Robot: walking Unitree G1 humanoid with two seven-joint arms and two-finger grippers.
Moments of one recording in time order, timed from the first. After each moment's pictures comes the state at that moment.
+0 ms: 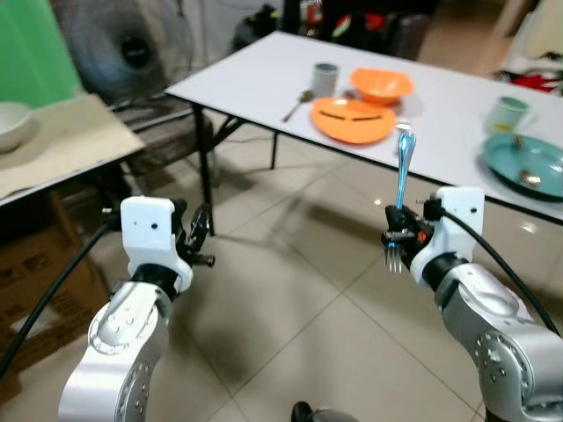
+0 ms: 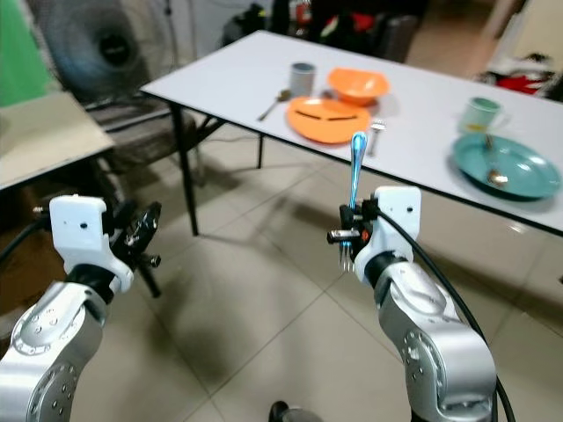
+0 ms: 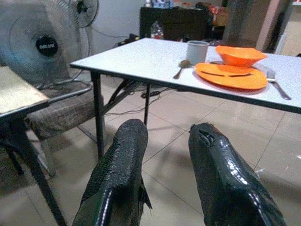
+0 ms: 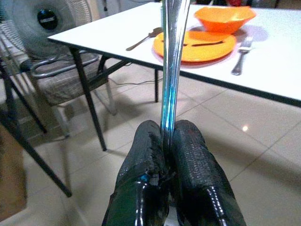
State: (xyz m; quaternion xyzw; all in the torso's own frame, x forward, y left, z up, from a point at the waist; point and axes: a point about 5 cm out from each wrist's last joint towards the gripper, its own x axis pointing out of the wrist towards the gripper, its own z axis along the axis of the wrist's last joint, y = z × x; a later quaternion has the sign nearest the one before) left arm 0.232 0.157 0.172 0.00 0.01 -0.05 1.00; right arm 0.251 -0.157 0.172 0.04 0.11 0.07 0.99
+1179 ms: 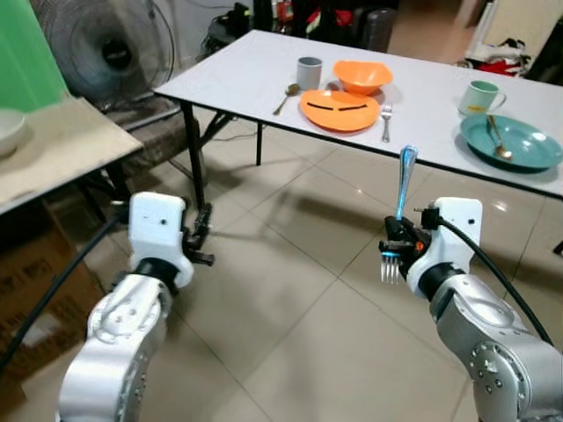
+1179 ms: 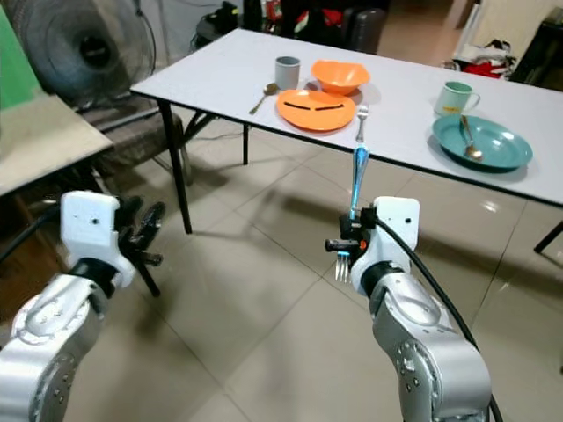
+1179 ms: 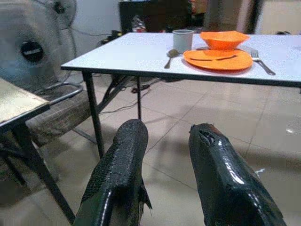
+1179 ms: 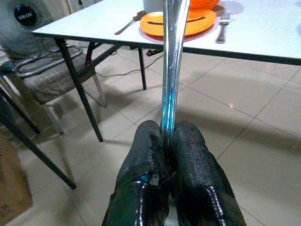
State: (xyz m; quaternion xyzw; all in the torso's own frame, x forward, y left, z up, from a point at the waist) left arm 0.241 0.159 0.171 0.03 0.02 -0.06 1.00; right arm 0.242 -0.154 0.166 0.06 0.13 0.04 0.99
